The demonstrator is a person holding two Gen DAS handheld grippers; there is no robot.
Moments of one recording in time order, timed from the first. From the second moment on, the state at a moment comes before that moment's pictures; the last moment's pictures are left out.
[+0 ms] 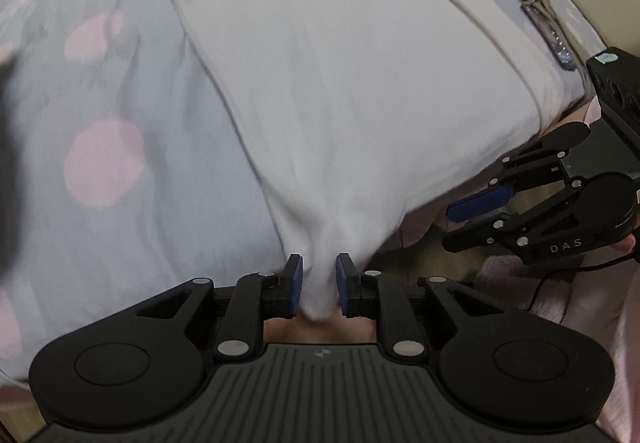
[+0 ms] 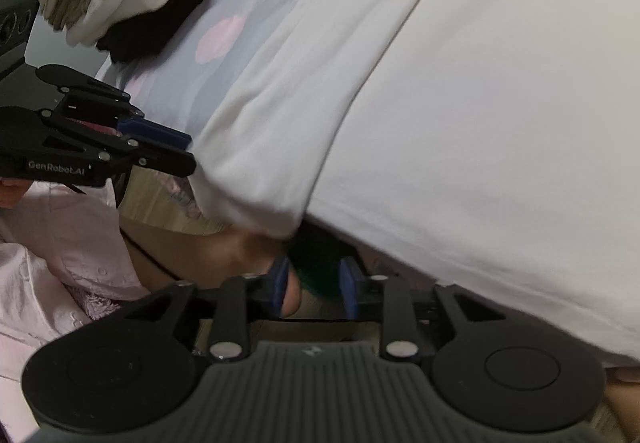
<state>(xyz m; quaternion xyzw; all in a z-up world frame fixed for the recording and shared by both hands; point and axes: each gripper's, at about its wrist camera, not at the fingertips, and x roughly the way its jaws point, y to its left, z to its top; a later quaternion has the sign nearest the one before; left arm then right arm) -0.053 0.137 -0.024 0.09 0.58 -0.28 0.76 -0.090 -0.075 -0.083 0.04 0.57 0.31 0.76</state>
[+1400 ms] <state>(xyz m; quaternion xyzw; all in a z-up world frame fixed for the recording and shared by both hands) 0.297 -0.130 -0.053 0.01 0.48 -0.35 0.81 0.215 -0.329 -0.035 -0.02 0.43 0.15 0.89</state>
